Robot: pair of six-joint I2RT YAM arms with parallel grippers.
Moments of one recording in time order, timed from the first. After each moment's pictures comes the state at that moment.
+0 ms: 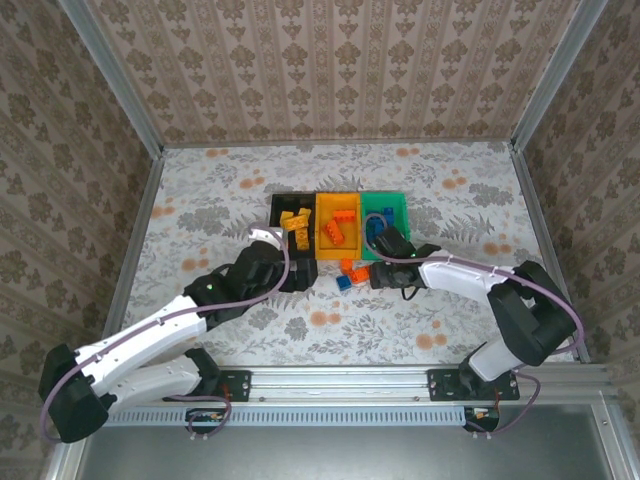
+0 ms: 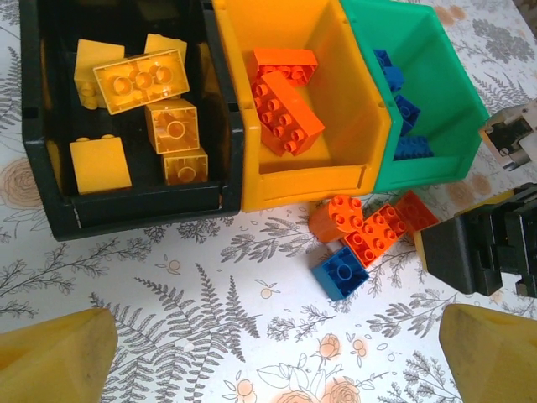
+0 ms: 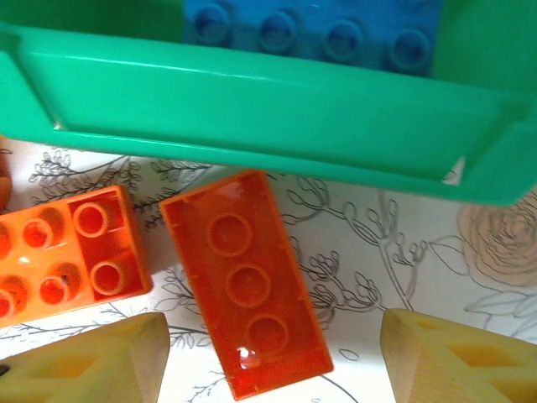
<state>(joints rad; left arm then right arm) -0.91 0.96 0.70 -0.40 -0.20 -0.62 0.59 1.53 0.79 -0.45 0.17 0.47</state>
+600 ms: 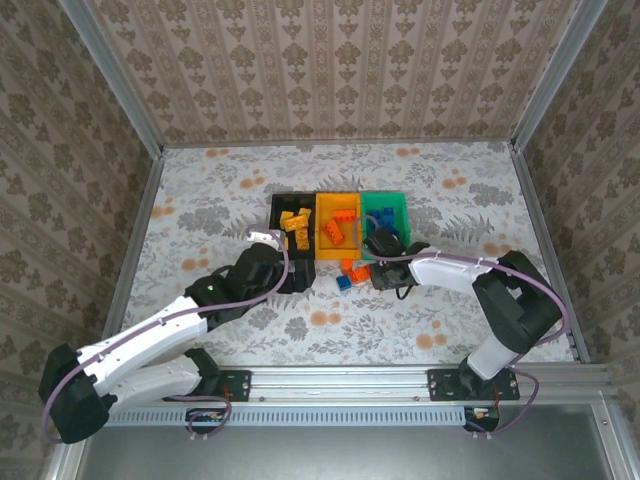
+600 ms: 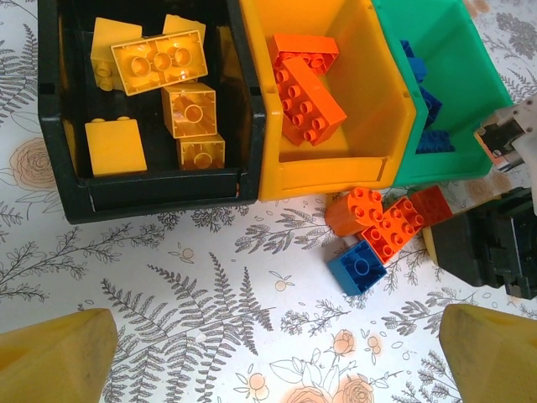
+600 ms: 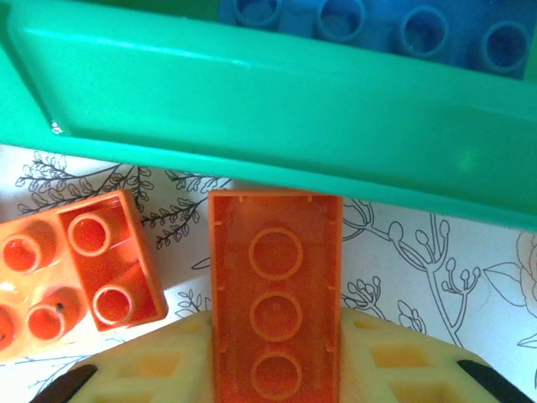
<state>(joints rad) -0.90 0.96 0.67 -0.40 -0.21 -0.64 0.61 1.61 0.82 -0.45 0.18 0.47</state>
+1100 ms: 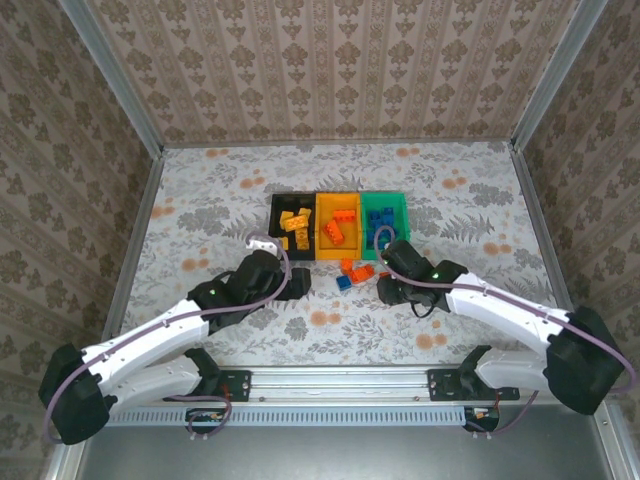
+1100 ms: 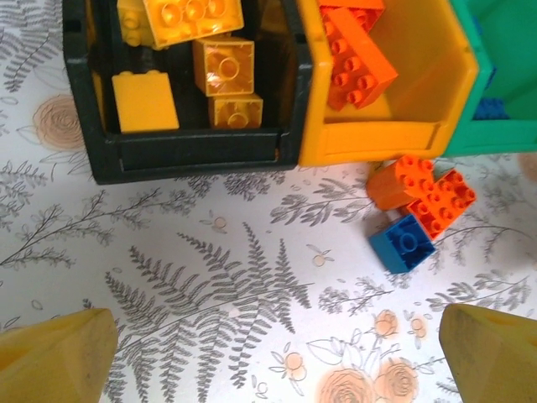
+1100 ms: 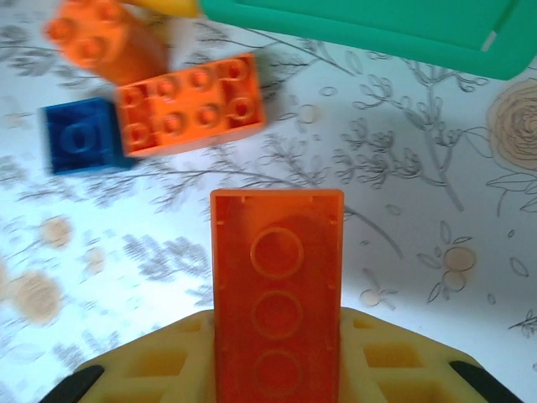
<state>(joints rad) -0.89 0.96 0.59 -0.40 -0.22 -0.65 0.71 1.19 0.72 -0.62 0.10 0.50</state>
